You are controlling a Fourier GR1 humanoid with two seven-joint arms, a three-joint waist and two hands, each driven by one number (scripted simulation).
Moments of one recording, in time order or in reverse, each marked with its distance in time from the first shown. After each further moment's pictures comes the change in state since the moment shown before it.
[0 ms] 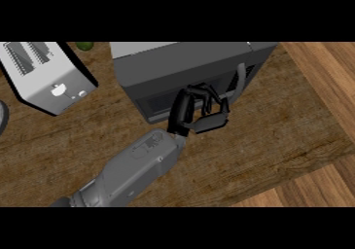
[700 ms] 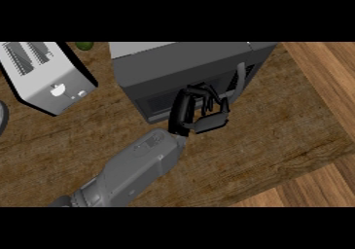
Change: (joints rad) left arm -0.016 0.000 -0.027 0.022 0.069 -0.005 -0.076; right arm -0.061 -0.073 -0.055 0.060 -0.023 0.013 0.014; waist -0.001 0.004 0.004
